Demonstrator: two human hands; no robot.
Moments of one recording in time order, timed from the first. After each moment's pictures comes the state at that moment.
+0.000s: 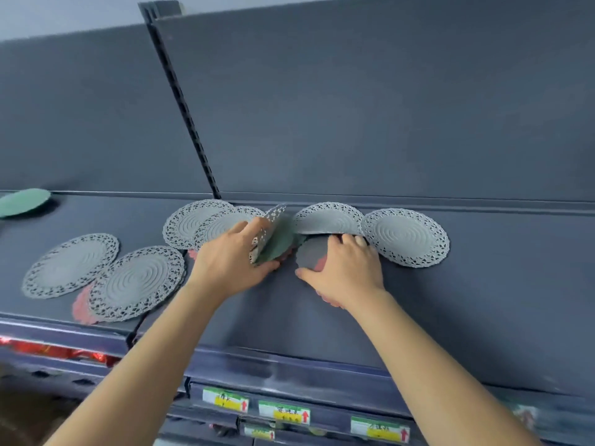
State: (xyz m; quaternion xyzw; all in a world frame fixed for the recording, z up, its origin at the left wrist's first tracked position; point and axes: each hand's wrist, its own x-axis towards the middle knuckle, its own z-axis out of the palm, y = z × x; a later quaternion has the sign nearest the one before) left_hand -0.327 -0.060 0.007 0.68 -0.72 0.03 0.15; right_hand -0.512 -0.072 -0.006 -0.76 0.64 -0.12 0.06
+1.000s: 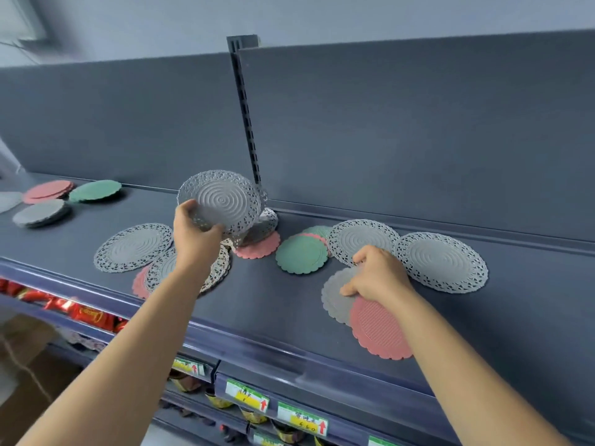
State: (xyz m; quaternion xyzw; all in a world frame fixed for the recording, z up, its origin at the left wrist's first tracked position) left_hand -0.239 -0.055 0.016 0.70 -0.33 -0.15 0.62; right_hand -0.510 -0.075 0.014 -0.71 0.65 -0.12 0.25
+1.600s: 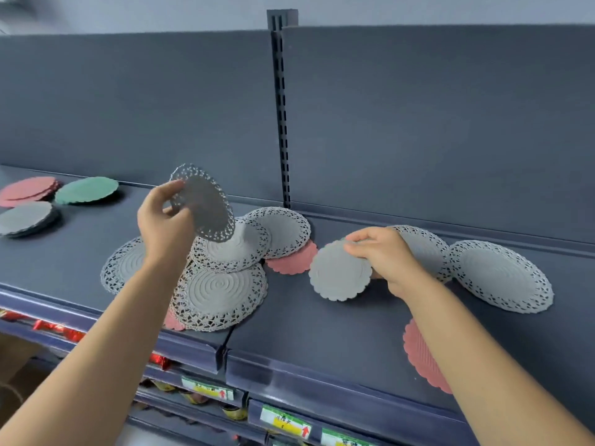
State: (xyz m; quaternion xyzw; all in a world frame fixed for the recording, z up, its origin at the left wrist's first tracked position) left_hand -0.135 -0.073 0.038 0.65 -0.33 -0.13 0.67; right_hand -0.420 -0.117 0.019 -0.56 0.56 -0.35 0.50
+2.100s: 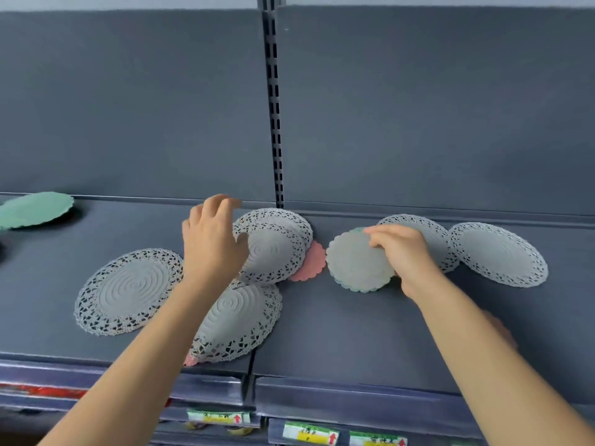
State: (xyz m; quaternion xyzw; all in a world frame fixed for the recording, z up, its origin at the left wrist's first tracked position) left_hand -0.147 -0.100 0.014 0.70 -0.65 0.05 0.29; right_hand -0.402 -0.109 0.015 -0.42 0.64 -0.46 0.45
